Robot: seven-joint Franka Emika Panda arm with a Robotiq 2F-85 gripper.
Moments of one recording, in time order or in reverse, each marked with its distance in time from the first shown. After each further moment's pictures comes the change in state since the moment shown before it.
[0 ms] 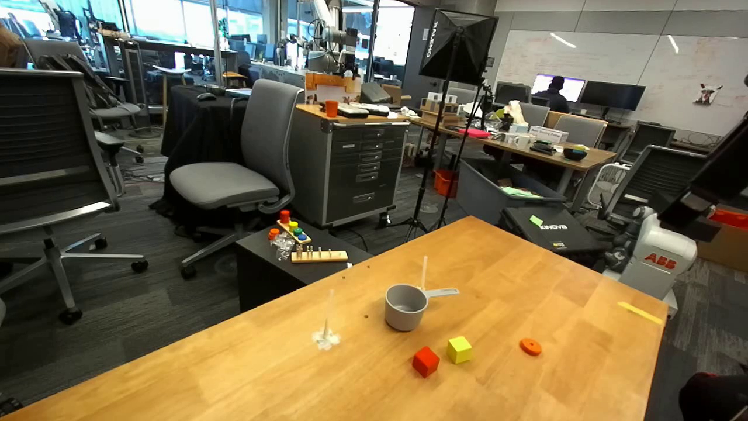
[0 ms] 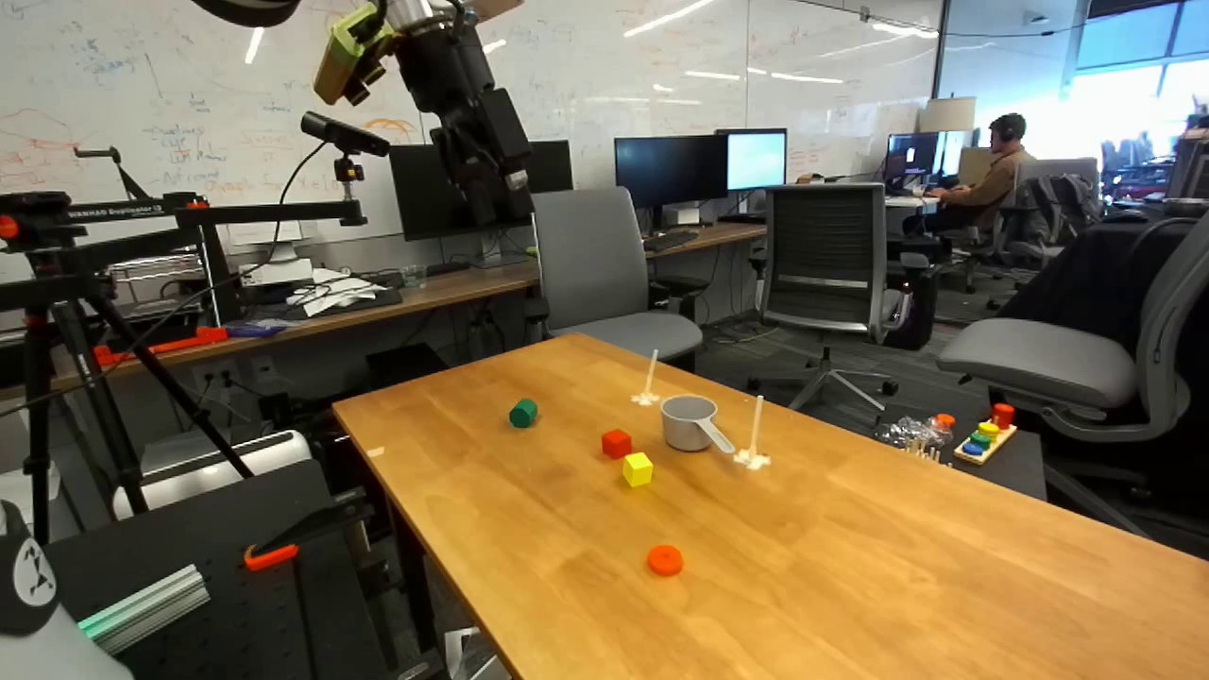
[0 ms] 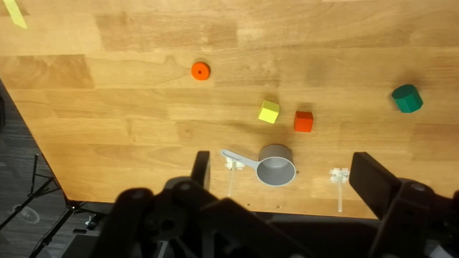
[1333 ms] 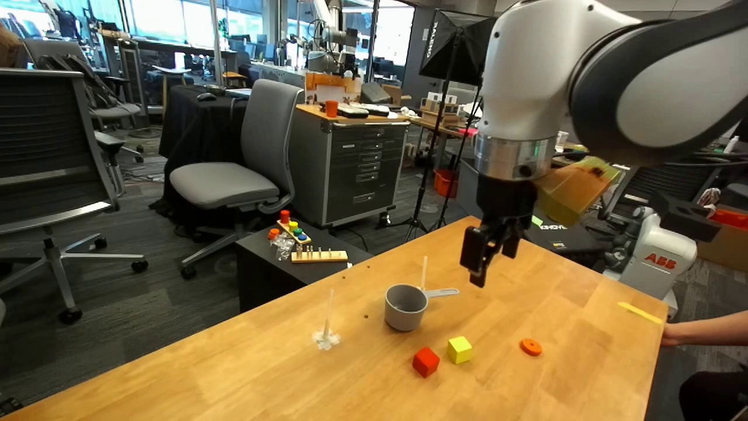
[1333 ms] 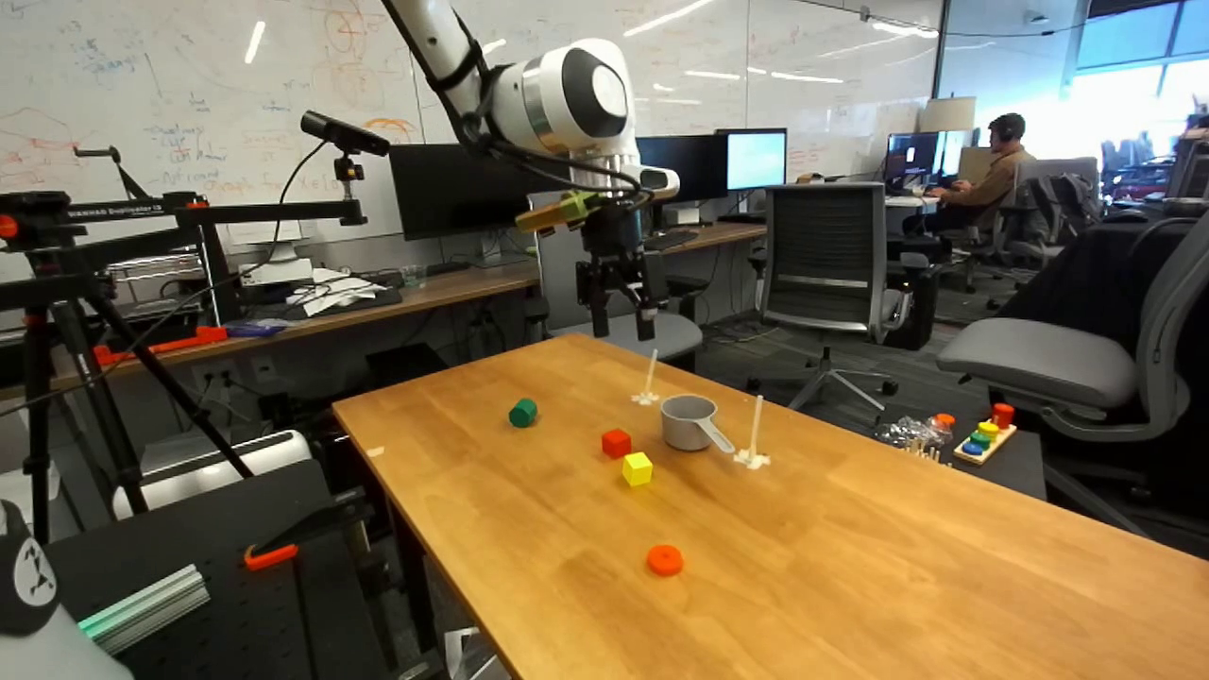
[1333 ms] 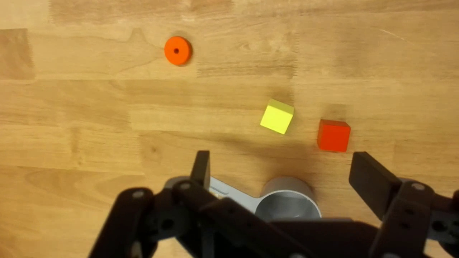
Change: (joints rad) arm 0.113 0.927 -0.177 0.661 -0.276 -0.101 0.132
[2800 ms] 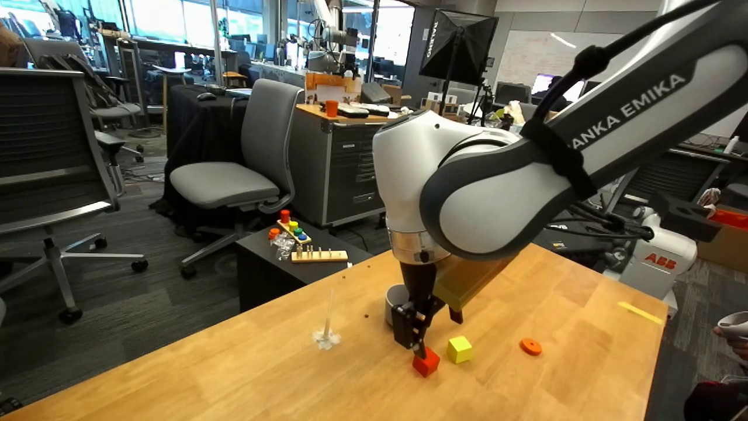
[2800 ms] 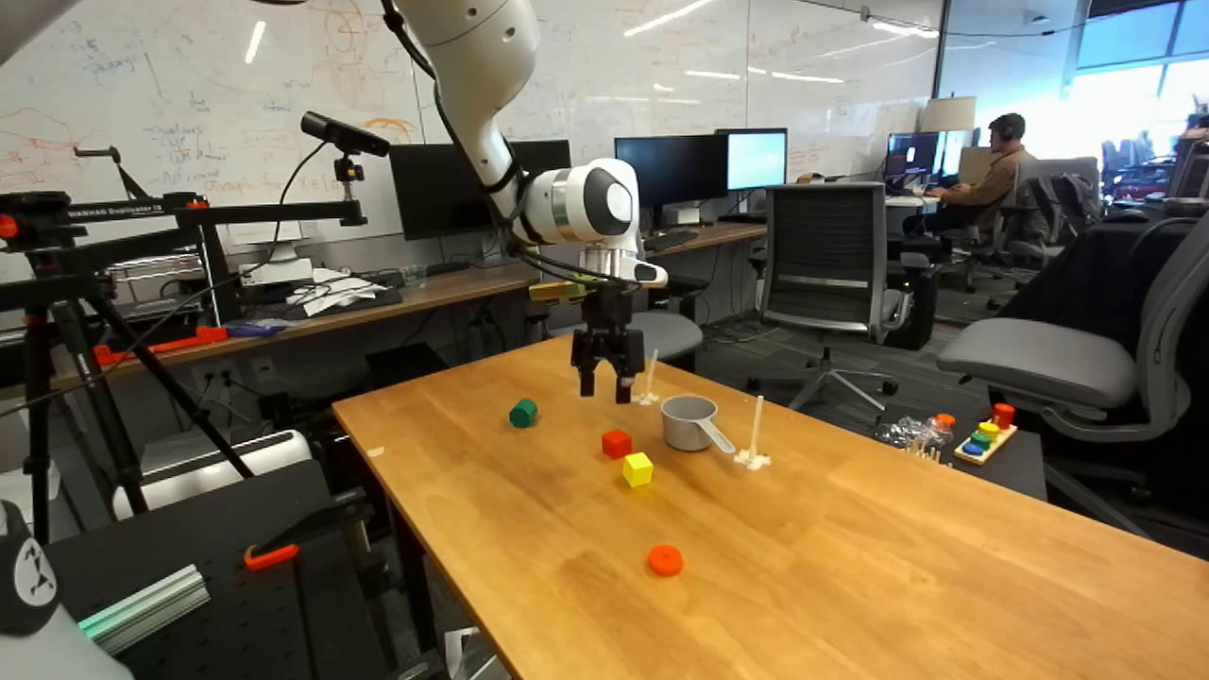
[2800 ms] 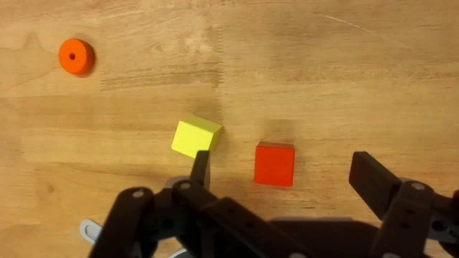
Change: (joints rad) arm 0.196 0.431 -0.101 0.422 0.124 -0.172 0.029
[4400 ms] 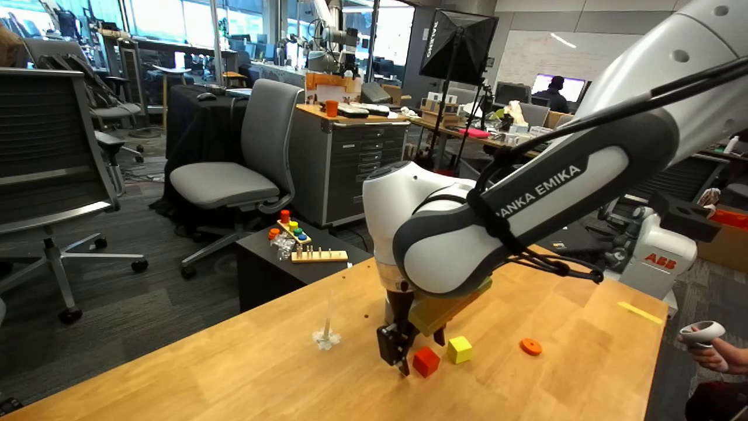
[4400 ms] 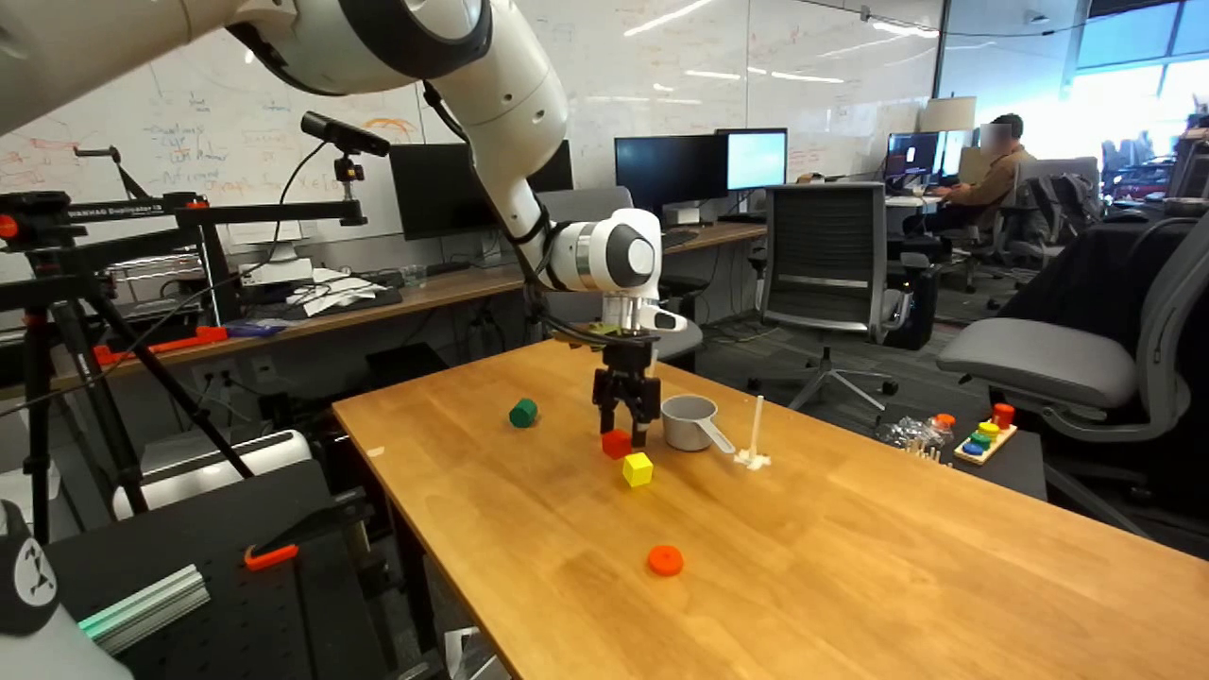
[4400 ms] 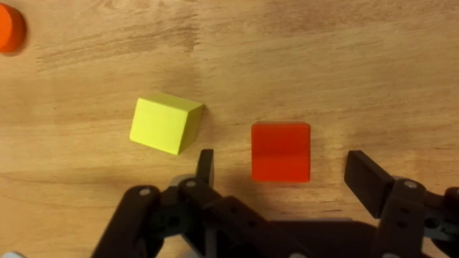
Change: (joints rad) arm 0.000 0.214 -0.038 0.193 0.058 0.027 0.000
